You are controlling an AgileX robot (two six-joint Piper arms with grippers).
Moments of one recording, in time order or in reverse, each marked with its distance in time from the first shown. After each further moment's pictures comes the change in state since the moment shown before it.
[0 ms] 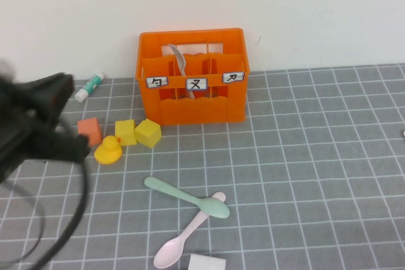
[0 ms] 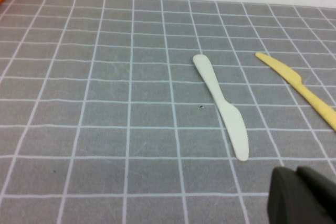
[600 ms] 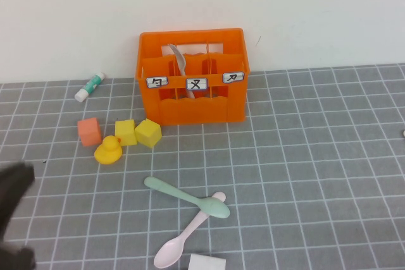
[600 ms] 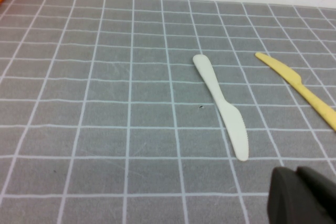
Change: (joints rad) right arm 0.000 0.000 0.000 0.000 0.000 0.000; left arm 0.000 -0.397 0.089 -0.020 0.445 -0.012
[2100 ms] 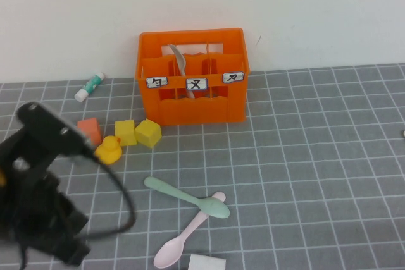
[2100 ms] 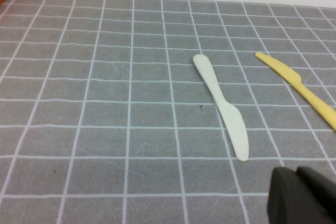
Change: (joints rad) right arm 0.000 0.000 0.000 0.000 0.000 0.000; left arm 0.000 0.549 -0.351 -0.061 0.661 0.292
